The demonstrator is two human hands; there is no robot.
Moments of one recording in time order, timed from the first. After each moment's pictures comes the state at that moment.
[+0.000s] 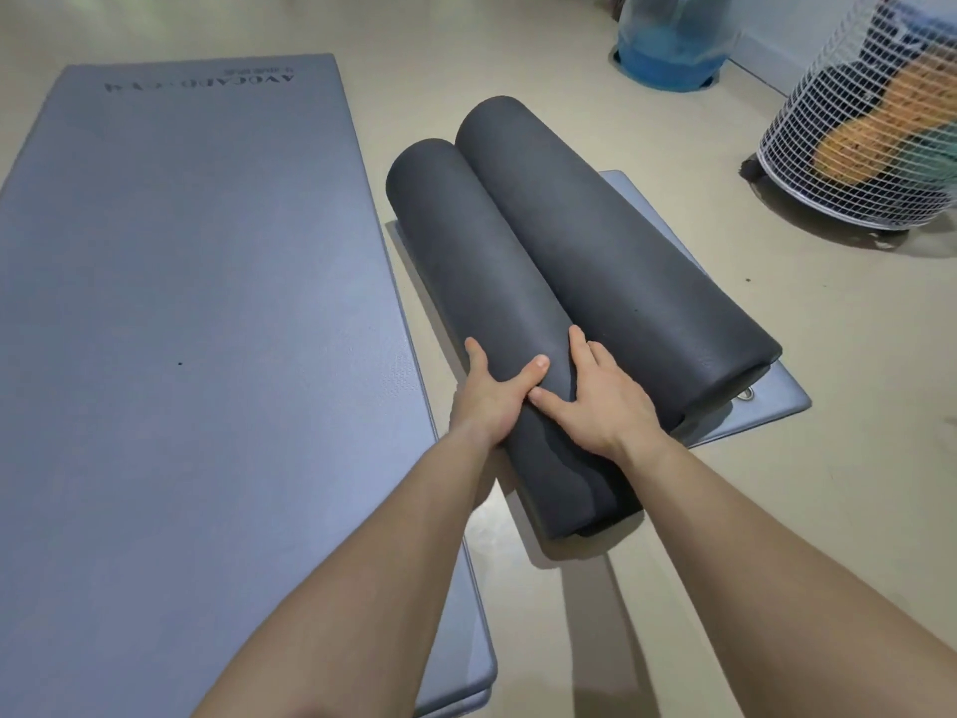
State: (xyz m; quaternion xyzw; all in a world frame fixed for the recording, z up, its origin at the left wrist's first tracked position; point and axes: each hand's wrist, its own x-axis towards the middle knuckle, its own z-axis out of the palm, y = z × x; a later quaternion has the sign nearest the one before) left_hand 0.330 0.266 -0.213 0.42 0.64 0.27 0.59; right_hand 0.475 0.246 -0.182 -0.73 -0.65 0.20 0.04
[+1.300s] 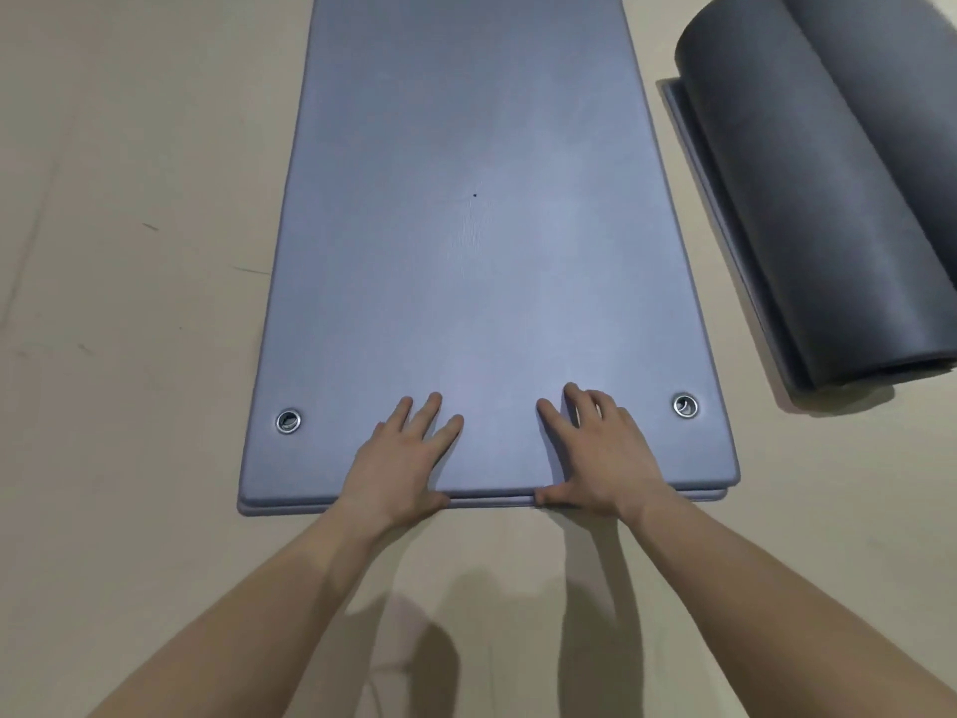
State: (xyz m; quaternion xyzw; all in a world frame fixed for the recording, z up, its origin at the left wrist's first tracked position) left_hand -0.057 -0.026 -0.243 0.72 0.64 -0.16 0.21; right_hand 0.201 0.038 -0.250 -0.49 -0.84 0.14 -0.18
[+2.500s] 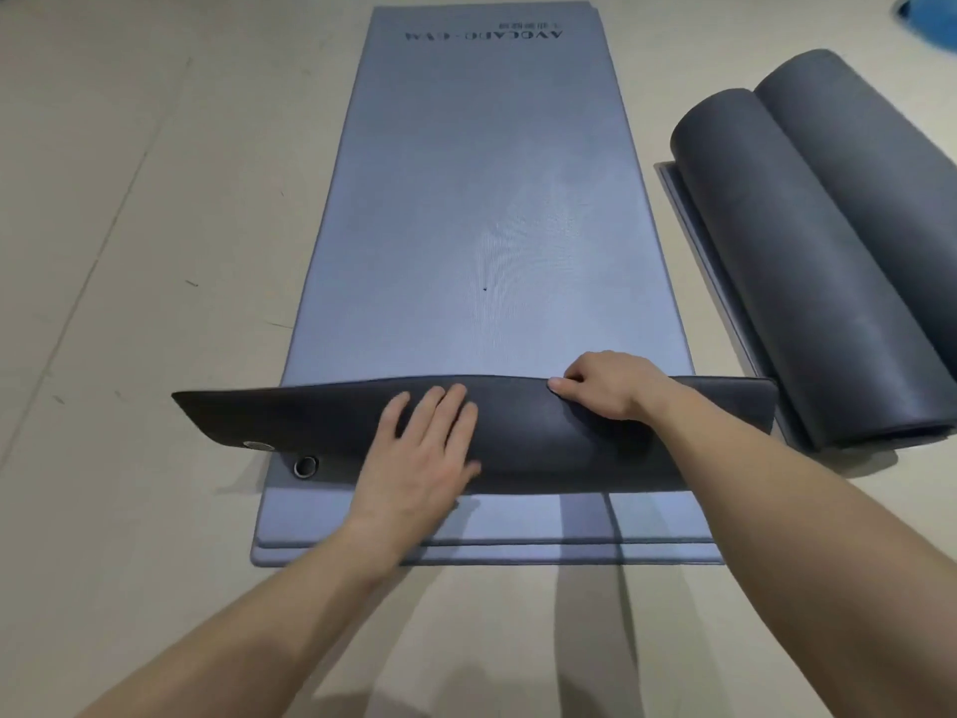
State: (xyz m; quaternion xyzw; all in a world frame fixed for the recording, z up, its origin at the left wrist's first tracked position) left_hand -0.058 0.001 -0.187 0.79 0.61 0.00 -0.08; right_hand 0.173 0.166 -0.159 -0.52 -0.79 0.28 -0.17
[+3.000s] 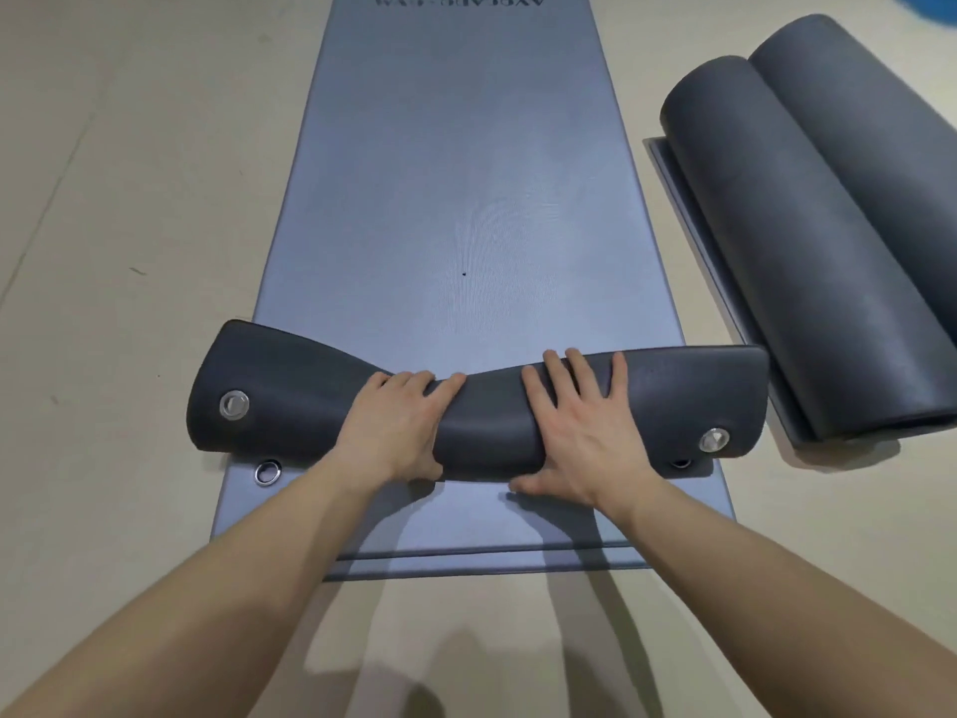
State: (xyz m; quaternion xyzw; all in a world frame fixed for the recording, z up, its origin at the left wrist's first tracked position) left_hand -0.069 0.075 -0.222 0.77 0.62 -0.15 0.08; right_hand 0.166 0.098 -0.213 -0.49 -0.86 0.01 -0.15
